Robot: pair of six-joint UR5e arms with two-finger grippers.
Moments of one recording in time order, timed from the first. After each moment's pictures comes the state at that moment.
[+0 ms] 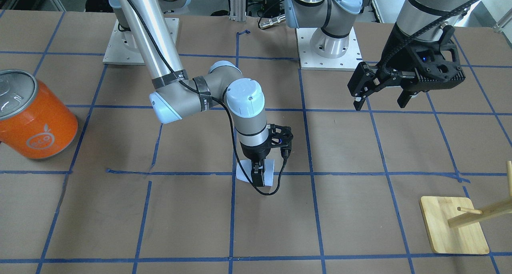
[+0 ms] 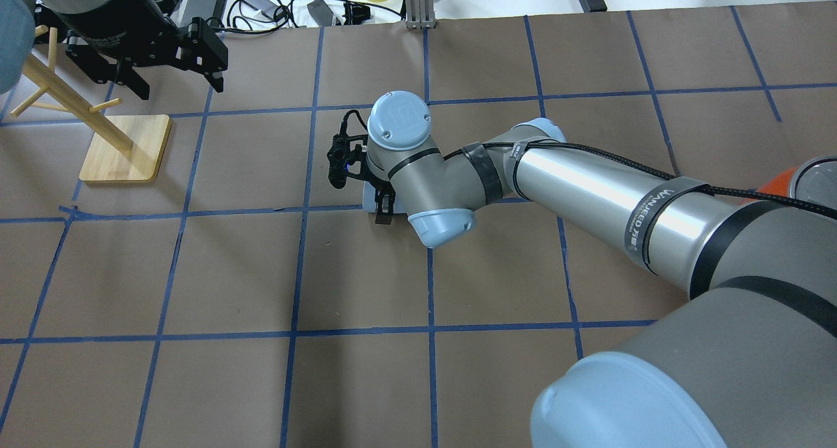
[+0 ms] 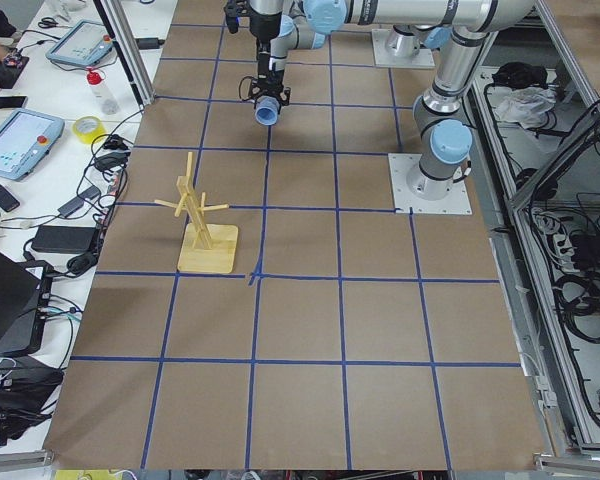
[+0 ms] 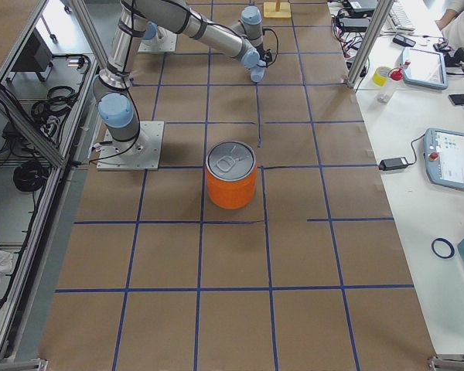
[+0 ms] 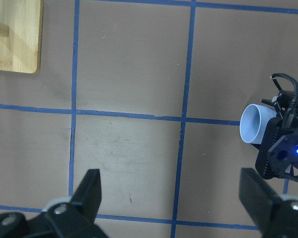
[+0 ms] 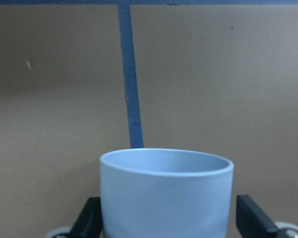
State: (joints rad) left arm -1.50 -1.60 -1.50 -1.47 1.60 -0.01; right arm 2.02 -1.00 1.66 -2.49 -1.48 -1.02
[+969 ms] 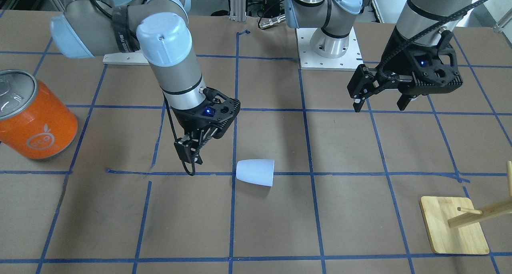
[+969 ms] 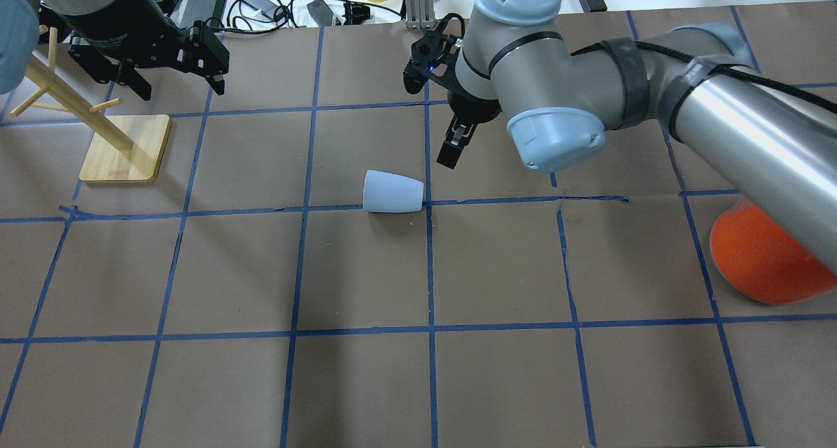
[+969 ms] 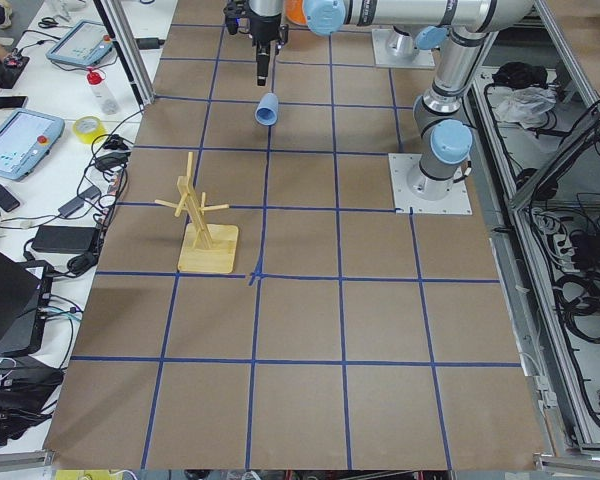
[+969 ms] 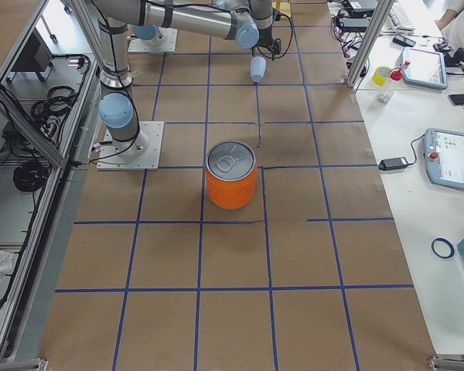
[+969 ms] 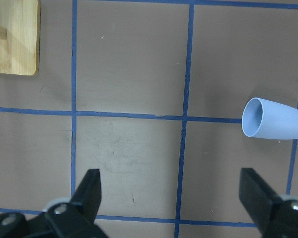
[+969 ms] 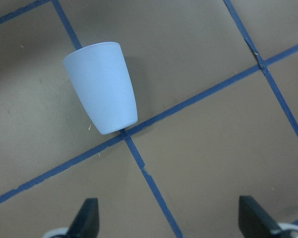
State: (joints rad) left arm -1.50 -1.62 -1.50 -1.47 1.60 0.02; right arm 1.81 -1.33 1.65 -2.07 -1.45 -0.82
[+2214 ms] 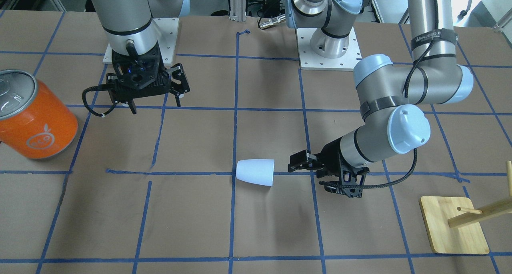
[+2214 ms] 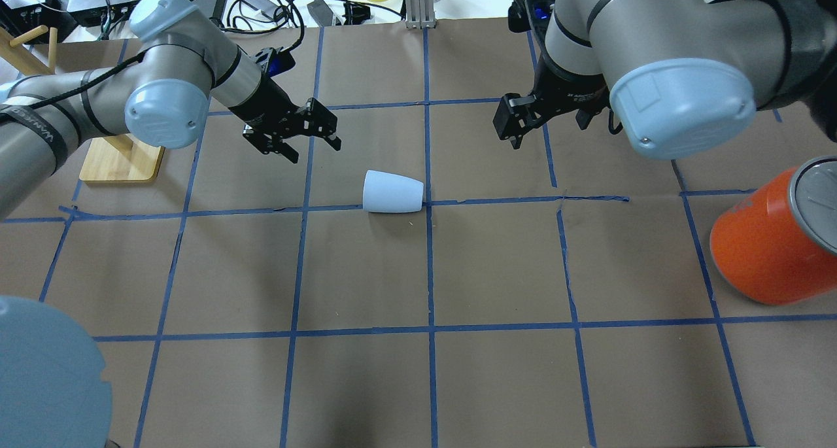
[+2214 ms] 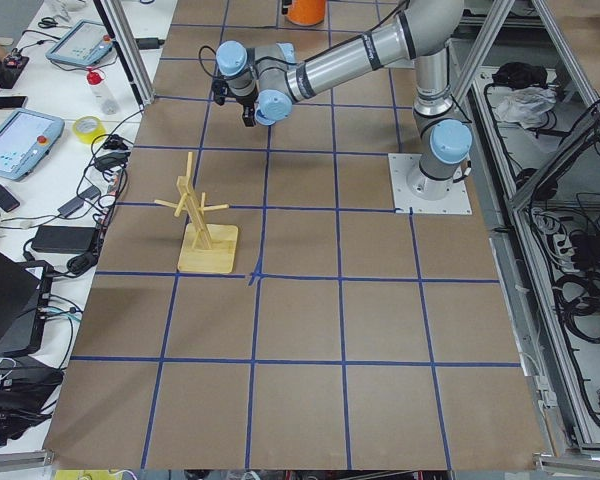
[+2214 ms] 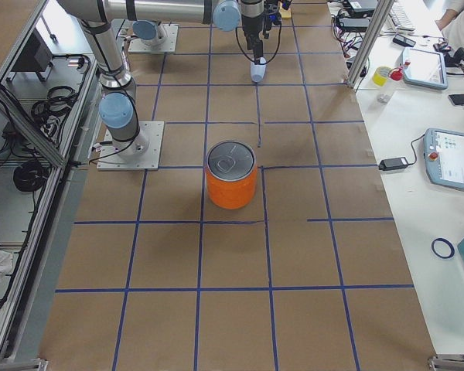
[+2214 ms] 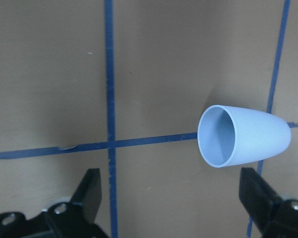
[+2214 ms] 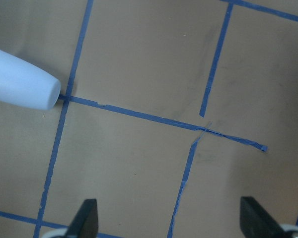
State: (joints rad) left arm -1.49 -1.99 -1.66 -1.21 1.13 0.14; right arm 1.70 -1.54 1.65 -1.78 -1.59 -0.09
